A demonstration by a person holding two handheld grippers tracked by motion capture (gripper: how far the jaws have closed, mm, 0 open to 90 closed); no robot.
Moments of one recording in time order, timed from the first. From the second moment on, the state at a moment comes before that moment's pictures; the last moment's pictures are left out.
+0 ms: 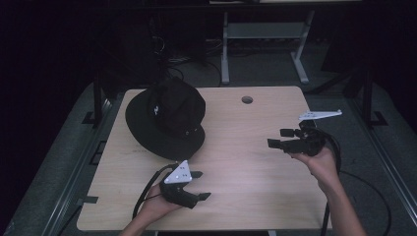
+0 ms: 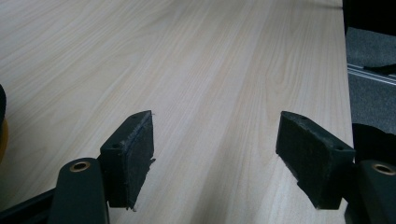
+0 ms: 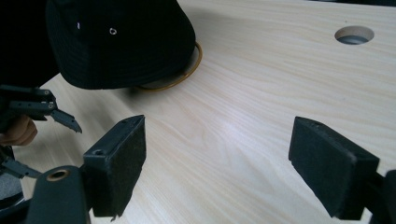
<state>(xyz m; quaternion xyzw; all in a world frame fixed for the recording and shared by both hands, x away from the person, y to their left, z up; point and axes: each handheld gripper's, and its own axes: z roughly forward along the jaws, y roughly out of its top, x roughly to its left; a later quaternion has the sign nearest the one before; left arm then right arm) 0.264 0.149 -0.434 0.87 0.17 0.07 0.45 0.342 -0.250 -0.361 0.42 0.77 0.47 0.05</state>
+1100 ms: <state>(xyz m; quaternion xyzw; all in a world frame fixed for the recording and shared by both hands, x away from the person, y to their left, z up) 0.261 0.150 -0.434 0.87 0.16 0.08 0.45 0.289 -0.276 -0.412 0.46 0.76 0.47 0.05</state>
